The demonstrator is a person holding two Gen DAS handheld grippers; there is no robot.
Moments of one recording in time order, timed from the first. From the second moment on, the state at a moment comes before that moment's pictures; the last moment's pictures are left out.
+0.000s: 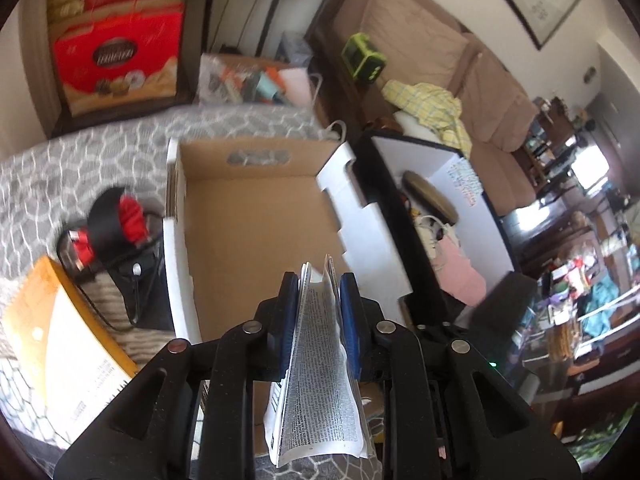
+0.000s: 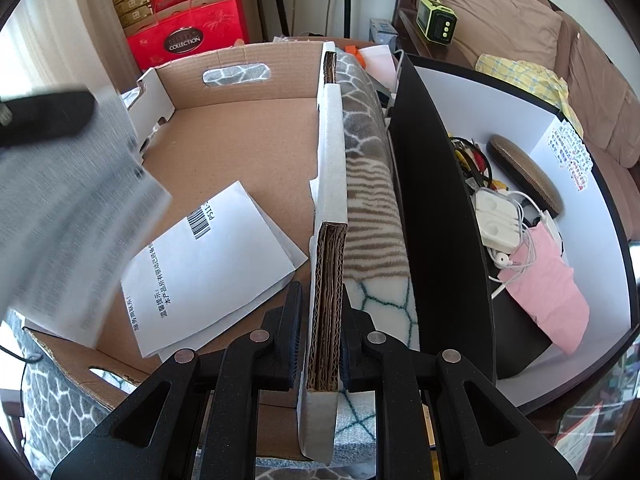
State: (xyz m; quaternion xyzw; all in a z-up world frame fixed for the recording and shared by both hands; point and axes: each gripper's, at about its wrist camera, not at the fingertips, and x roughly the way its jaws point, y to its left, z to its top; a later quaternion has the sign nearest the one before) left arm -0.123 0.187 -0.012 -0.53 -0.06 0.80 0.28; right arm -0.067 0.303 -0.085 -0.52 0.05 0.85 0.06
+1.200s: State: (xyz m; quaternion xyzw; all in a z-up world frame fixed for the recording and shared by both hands) left arm -0.111 0.206 -0.045 -0.58 0.06 0.78 0.22; right arm -0.066 0.305 -0.085 -0.52 0.05 0.85 0.06
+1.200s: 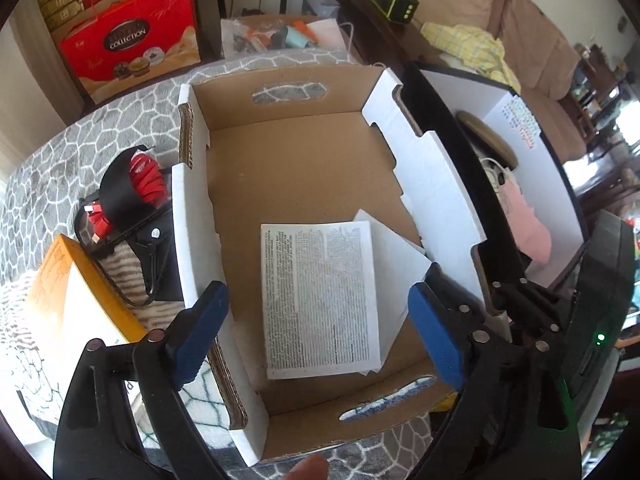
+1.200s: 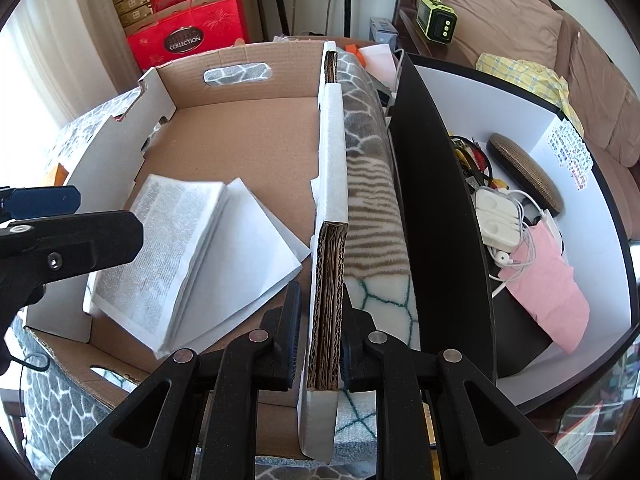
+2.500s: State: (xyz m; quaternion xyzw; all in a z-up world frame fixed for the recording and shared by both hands) left arm -0.134 -0.018 -0.032 -0.54 -0.01 0.84 0.08; right arm -0.066 0.303 -0.085 -0.52 0.05 0.85 0.06
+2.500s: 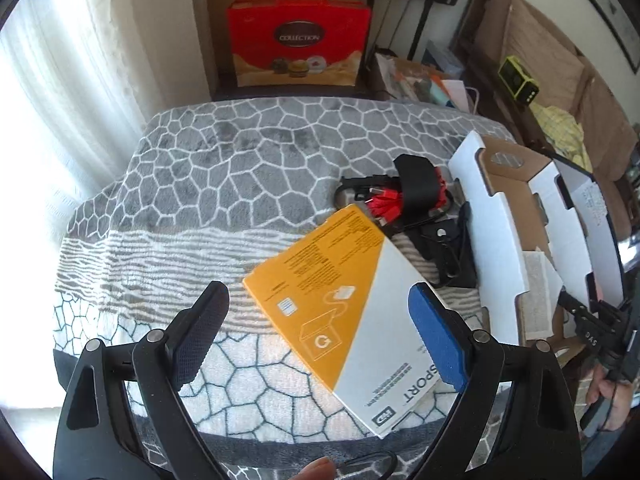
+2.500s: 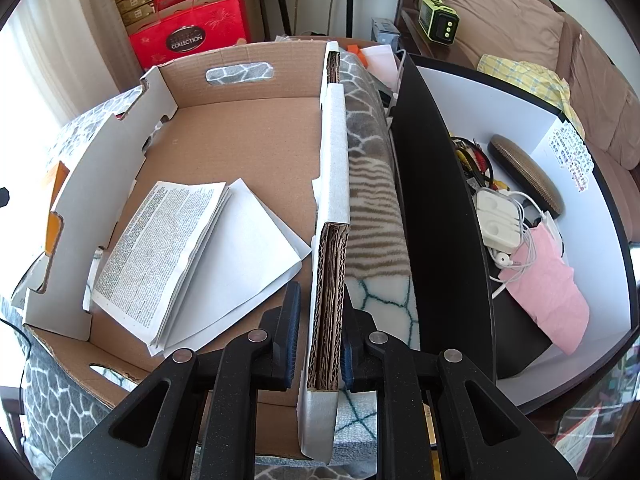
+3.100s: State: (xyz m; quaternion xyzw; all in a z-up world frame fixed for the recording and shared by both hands) left arm -0.126 -0.073 -0.078 -0.58 -0.13 0.80 0.11; right arm -0.068 0.300 -0.084 -0.52 0.04 0.85 0.06
